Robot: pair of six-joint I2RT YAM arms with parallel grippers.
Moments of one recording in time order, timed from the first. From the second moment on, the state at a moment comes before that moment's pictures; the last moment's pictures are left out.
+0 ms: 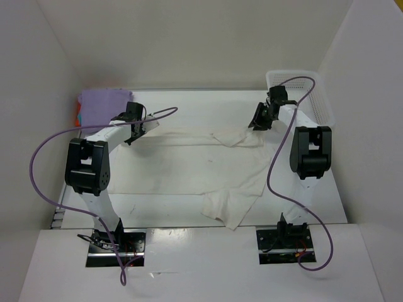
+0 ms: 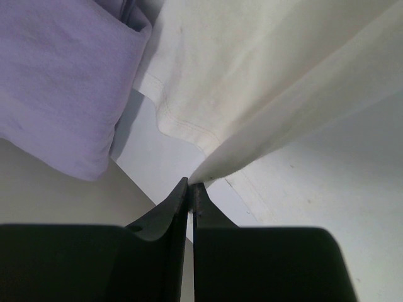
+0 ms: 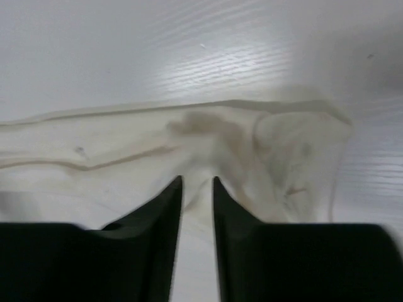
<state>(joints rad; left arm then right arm) -0.10 1.85 1.27 -0.46 -0.34 0.85 0.01 2.02 1.53 -0.53 -0.25 0.42</state>
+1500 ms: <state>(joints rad) -0.11 1.85 1.27 -0.46 -0.34 0.85 0.11 2.02 1.41 -0.41 -0.32 0.69</state>
